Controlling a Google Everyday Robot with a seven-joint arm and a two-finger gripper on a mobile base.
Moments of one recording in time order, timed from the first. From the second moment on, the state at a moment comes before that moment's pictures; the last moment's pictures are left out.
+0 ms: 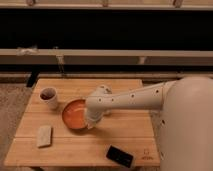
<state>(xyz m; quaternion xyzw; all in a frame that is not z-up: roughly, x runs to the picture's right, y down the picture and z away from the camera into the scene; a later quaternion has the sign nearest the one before) -0.095 0.203 0.800 -0.27 -0.24 -0.27 0.89</state>
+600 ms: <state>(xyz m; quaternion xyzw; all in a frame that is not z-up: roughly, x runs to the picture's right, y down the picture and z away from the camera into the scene) -0.092 0.174 0.745 -0.20 -0.29 -0.26 0.90</state>
